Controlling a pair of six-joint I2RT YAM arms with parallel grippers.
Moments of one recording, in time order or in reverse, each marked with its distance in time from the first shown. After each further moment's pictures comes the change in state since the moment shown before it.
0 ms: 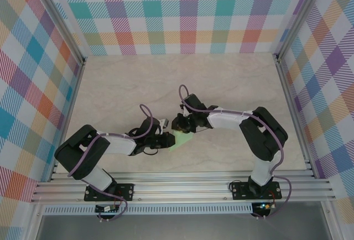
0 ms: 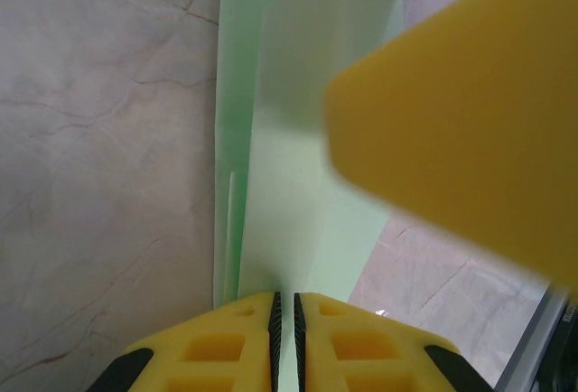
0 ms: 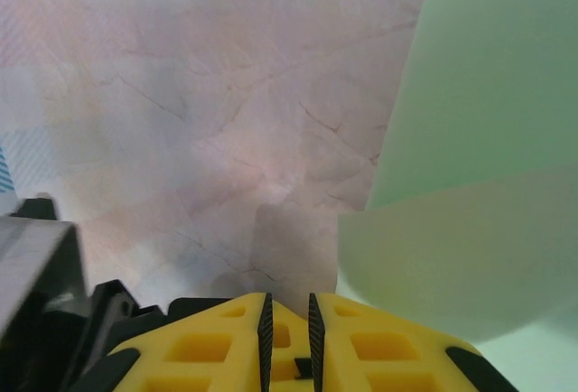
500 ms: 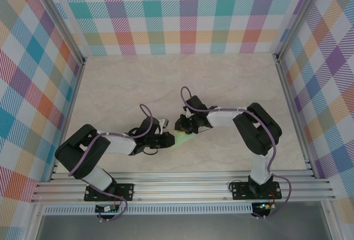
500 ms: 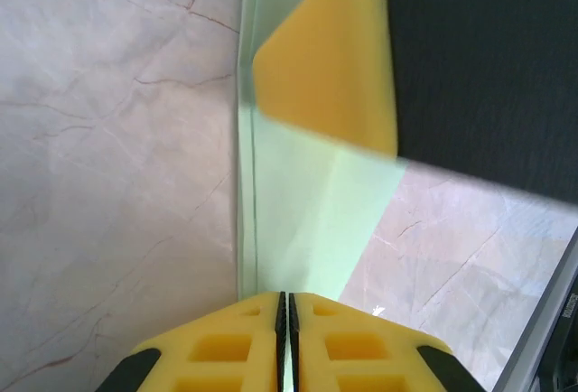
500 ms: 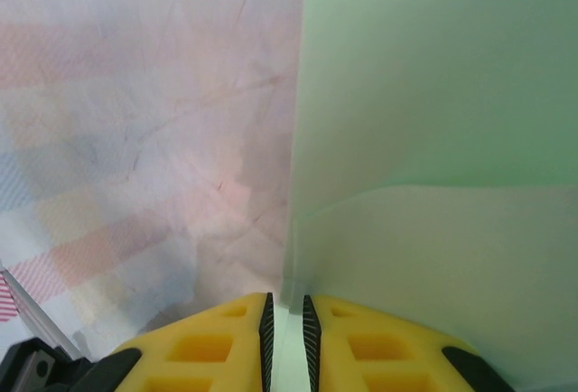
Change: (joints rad) left arm 0.005 0.006 0.000 -0.001 0.011 0.014; right arm -0.072 0.069 -0.016 0.037 -0.007 -0.012
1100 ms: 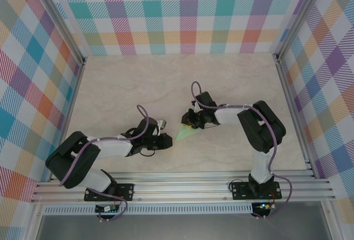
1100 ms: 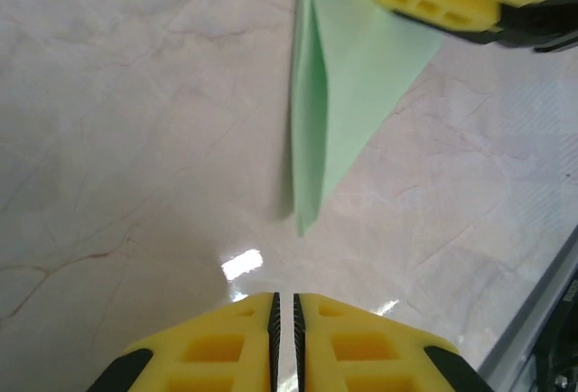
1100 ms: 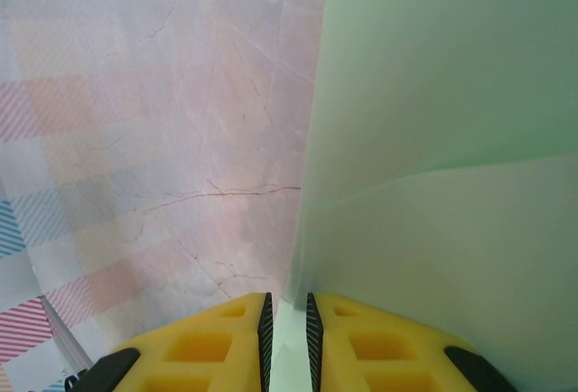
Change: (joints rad) left arm 0.000 -0.158 -0.001 -0.179 -0.020 0.002; right arm -0.097 -0.007 -0.062 0.116 -0.069 -0.027
